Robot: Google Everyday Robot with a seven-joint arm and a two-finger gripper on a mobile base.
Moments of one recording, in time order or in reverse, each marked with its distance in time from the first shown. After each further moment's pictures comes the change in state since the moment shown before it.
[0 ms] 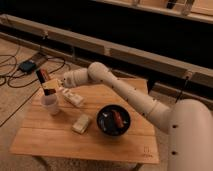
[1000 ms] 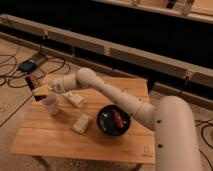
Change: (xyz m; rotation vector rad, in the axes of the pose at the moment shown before) arm -0.015 0.005 0.059 0.038 -0.024 -0.077
